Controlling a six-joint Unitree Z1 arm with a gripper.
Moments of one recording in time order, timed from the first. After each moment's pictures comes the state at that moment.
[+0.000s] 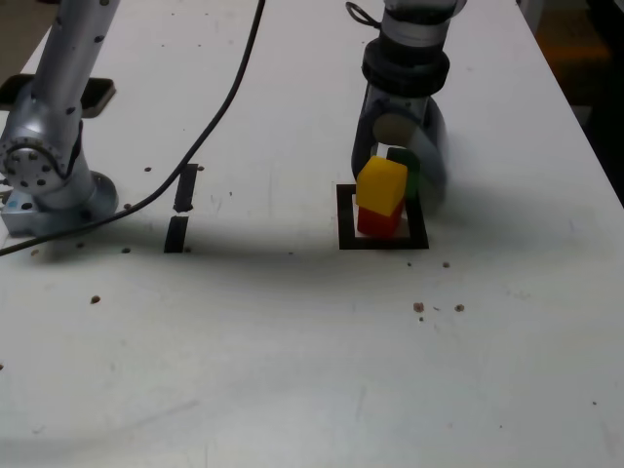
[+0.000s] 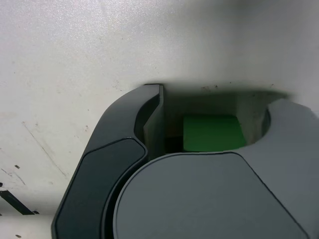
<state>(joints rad) 0.10 2.12 -1.50 1.03 0.01 0.30</state>
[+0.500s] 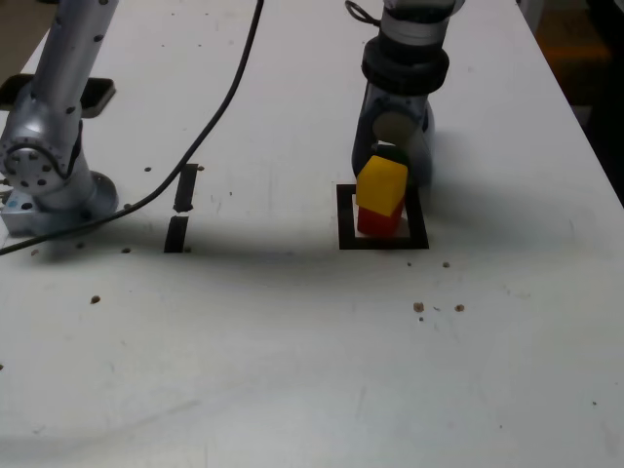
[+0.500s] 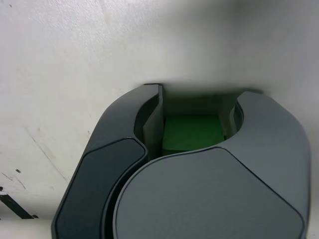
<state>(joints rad) 0.11 2.12 -1.50 1.02 0.02 0.30</state>
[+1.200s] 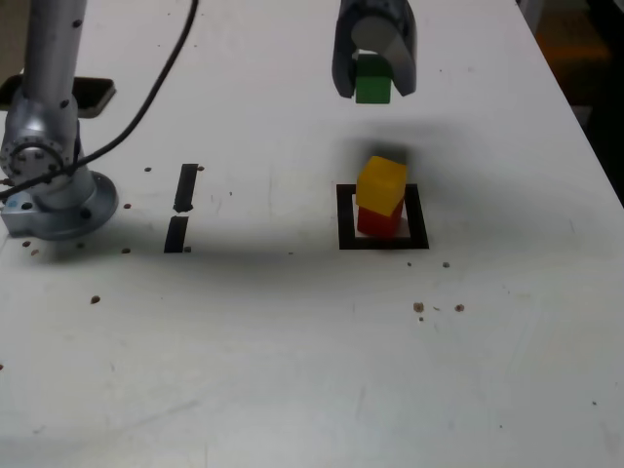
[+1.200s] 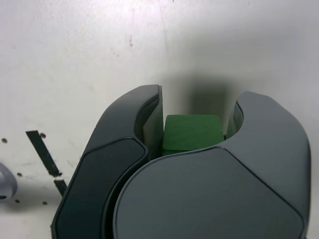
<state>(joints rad) 0.19 1.95 -1.63 1.27 0.11 0.34</state>
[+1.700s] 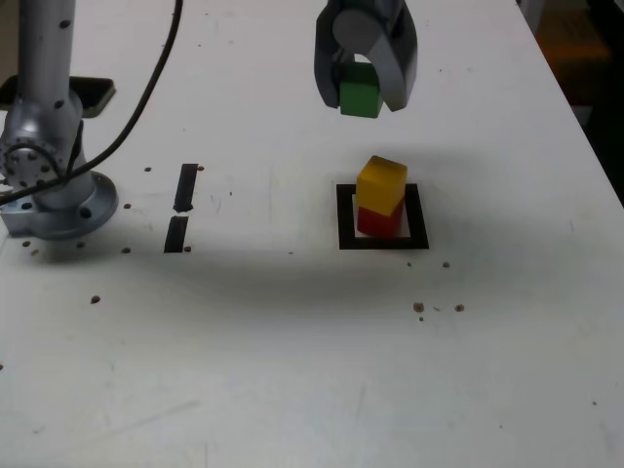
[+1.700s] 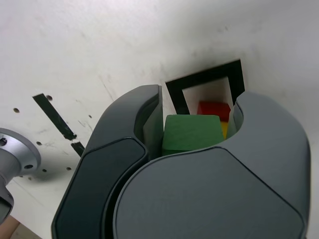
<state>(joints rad) 0.07 1.90 -1.66 1.38 0.00 0.41</state>
